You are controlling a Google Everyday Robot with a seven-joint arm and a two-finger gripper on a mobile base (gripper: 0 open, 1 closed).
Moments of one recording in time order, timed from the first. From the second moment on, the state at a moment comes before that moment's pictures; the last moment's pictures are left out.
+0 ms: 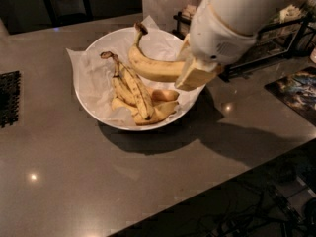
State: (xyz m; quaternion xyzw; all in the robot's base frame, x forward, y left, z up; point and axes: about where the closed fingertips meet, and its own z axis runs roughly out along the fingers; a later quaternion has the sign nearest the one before) arm 0.473 -0.045 0.962 -0.71 0.67 0.05 0.22
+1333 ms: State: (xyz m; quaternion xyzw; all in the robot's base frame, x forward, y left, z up) arm 0.369 -0.090 1.031 -0.80 0.46 0.14 0.37
